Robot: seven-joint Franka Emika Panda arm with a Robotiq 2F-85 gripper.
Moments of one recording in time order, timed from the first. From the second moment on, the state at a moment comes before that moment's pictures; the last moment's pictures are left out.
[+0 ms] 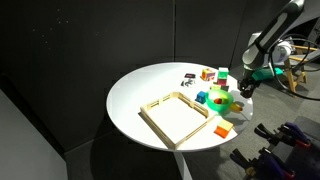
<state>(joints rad) -0.21 0.41 -0.25 -2.33 0.01 2.66 0.02</state>
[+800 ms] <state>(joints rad) -0.18 0.25 -0.19 -2.40 -0.03 2.58 -0.09</state>
